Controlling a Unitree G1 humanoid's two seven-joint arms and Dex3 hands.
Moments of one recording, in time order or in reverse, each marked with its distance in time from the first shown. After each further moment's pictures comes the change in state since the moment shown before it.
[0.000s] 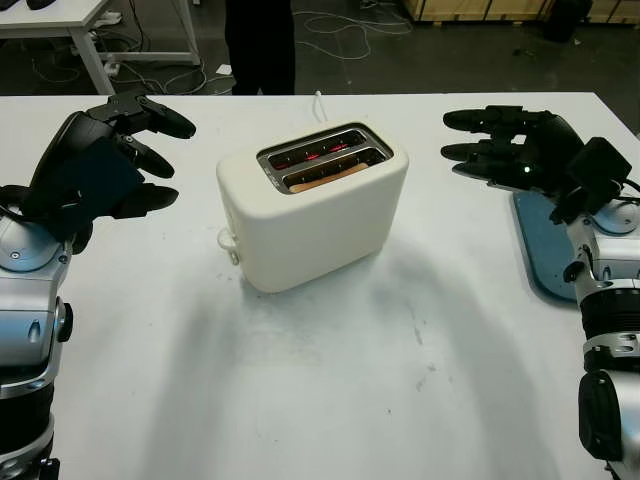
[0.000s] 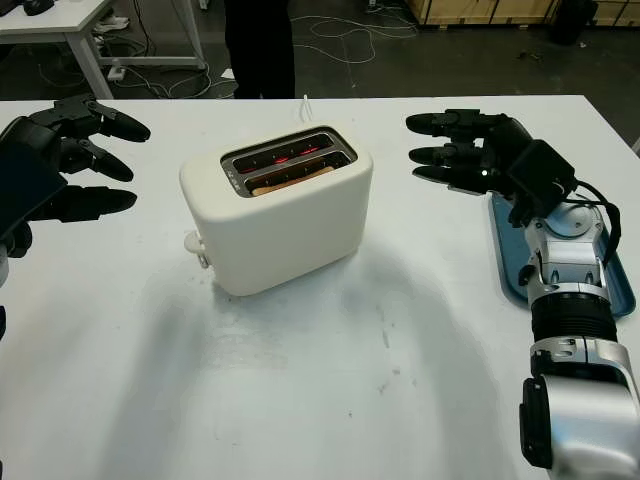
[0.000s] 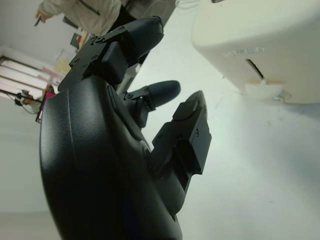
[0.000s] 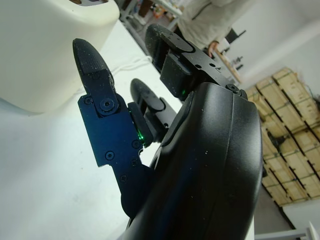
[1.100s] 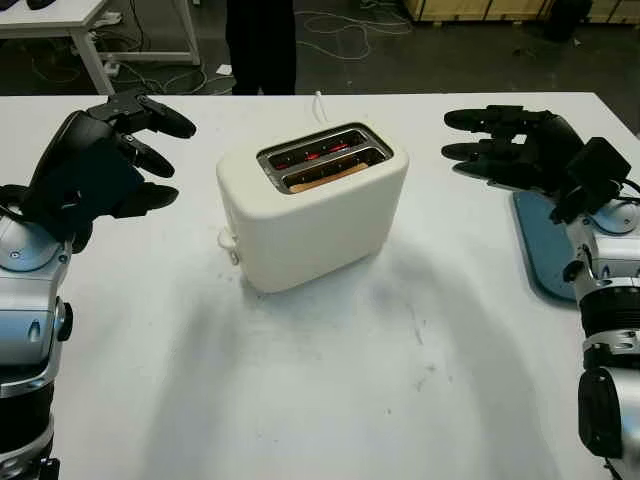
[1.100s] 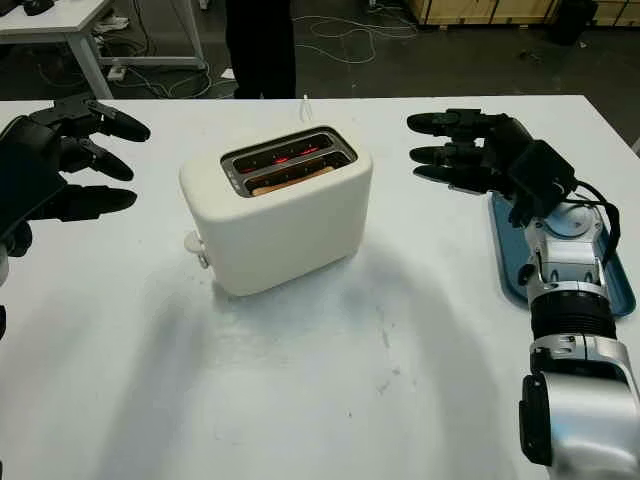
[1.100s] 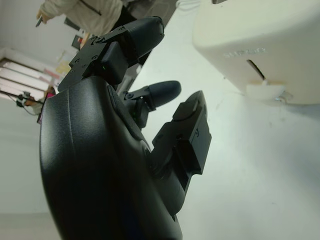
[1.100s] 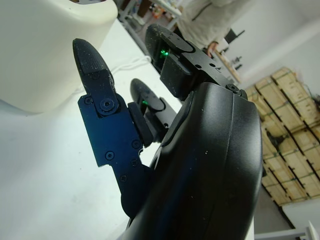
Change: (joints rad) left arm 0.000 0.000 0.001 0.008 -0.001 -0.018 0.000; right arm -0.011 0.000 0.000 0.031 0.000 -0.023 -0.001
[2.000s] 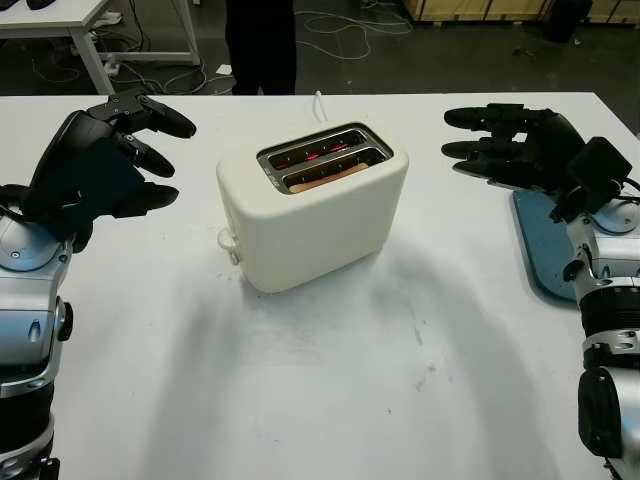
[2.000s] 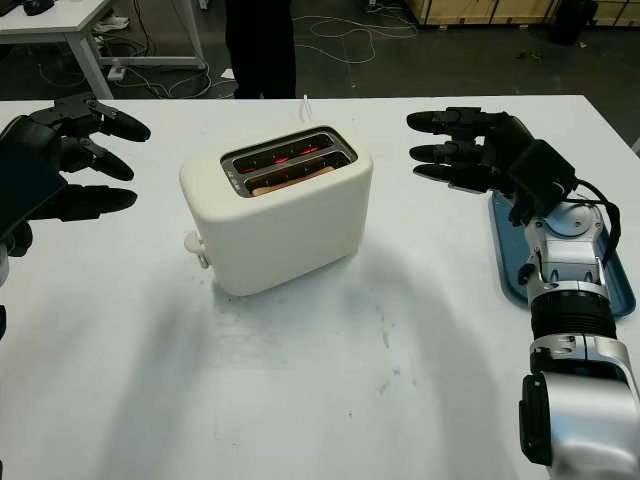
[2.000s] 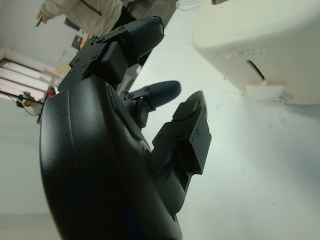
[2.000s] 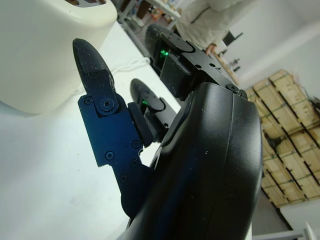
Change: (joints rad) left arm -0.002 -0.003 -0.002 0.000 0.001 0.001 0.001; right arm 0.000 0.000 0.000 -0.005 0.000 -0.008 -0.001
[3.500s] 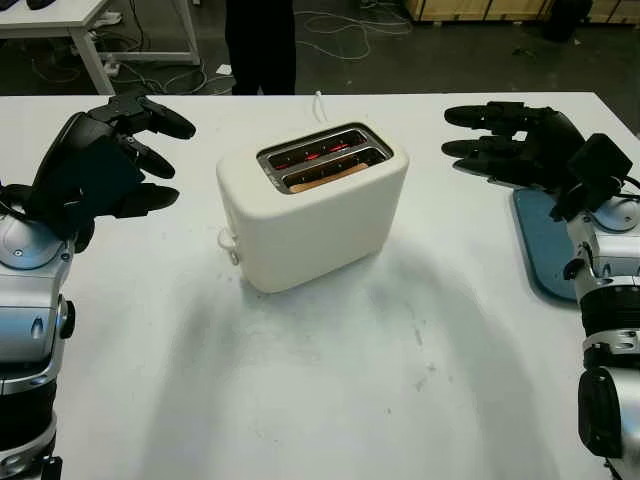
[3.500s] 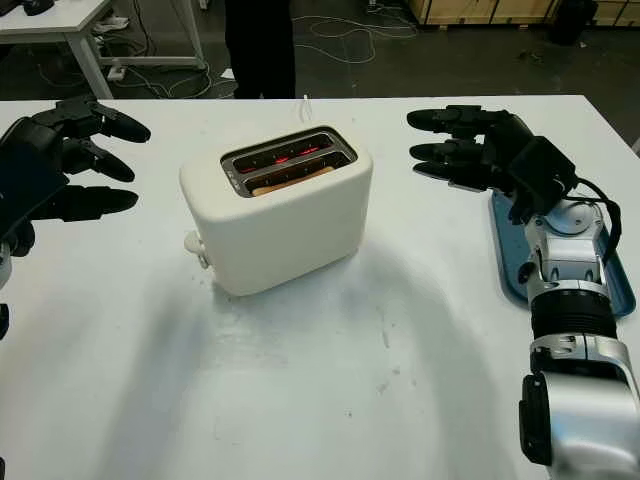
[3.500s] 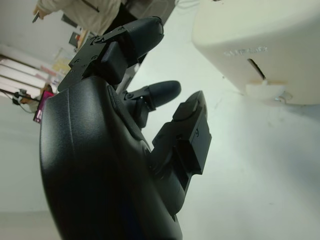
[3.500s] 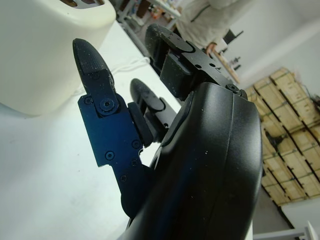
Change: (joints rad) left arm -0.005 -0.004 0.000 0.017 0.000 0.005 0.000; right arm 0.000 0.000 0.000 -0.016 0.001 0.026 -0.001
